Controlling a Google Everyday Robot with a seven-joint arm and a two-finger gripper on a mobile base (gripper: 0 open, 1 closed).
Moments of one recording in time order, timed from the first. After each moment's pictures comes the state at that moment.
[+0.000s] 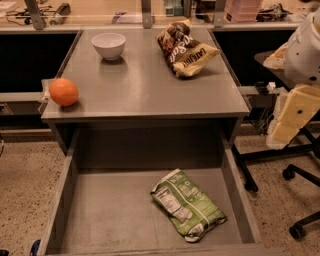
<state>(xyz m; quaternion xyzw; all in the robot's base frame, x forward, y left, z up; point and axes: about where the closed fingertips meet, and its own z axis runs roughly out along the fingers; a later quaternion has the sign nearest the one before) 0.438 -0.217 0.976 -0.60 0.78 -0.03 0.16</state>
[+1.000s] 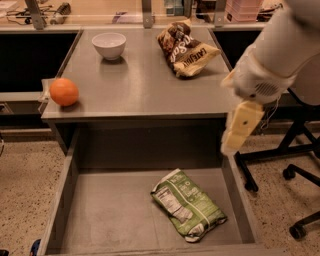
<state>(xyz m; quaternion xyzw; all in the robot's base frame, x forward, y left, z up) 0.470 -0.164 0.918 -0.62 0.77 0.03 0.15</state>
